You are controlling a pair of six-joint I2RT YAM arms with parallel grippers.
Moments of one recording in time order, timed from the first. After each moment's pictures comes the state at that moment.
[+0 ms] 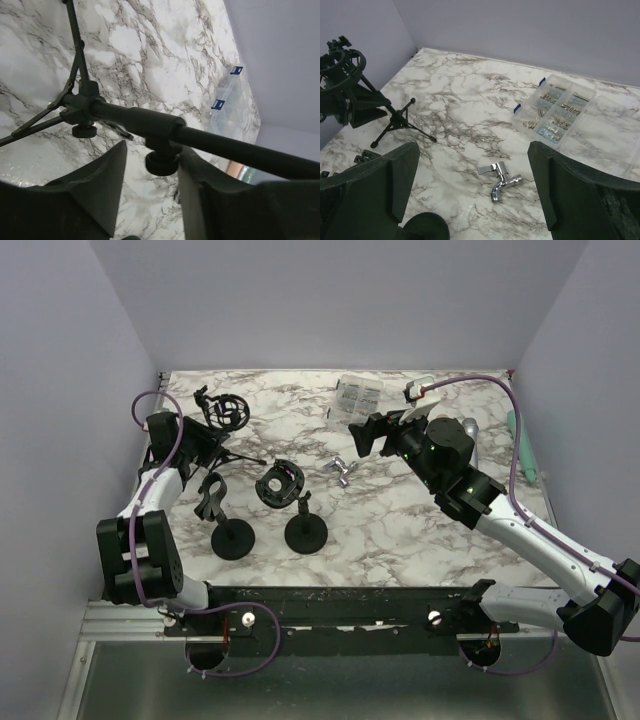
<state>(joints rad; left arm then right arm) 0.18 1.46 0.92 -0.04 0.35 -0.92 0.75 1.14 1.05 0.05 0.25 0.16</state>
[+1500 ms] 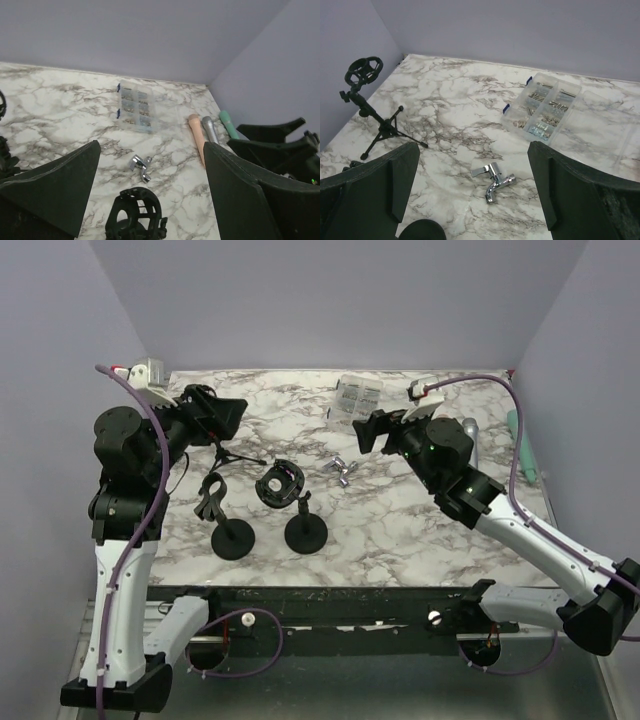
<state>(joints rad) -0.05 0.90 1.30 -0.43 0.34 -0.52 0.75 1.15 1.05 0.05 0.30 0.17</state>
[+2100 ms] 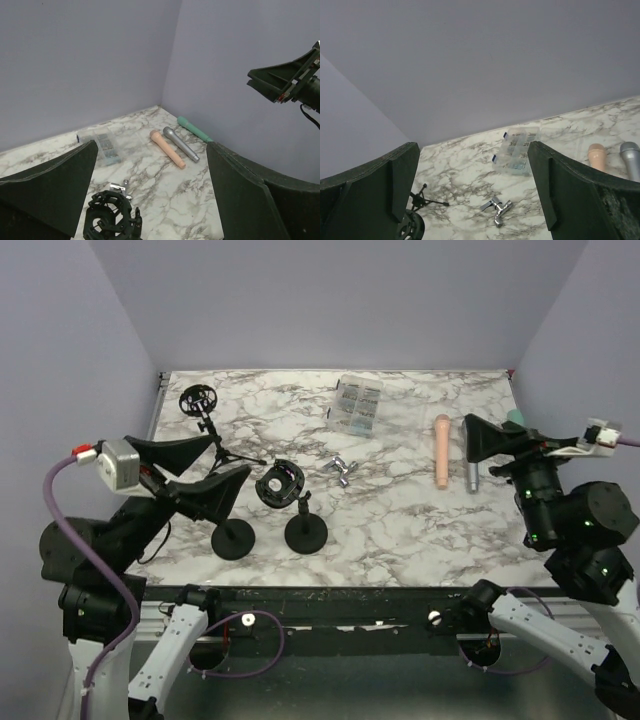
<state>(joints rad) -0.19 0.56 1.23 -0.35 0.52 -0.39 0.75 0.62 1.09 -0.20 0.58 0.31</state>
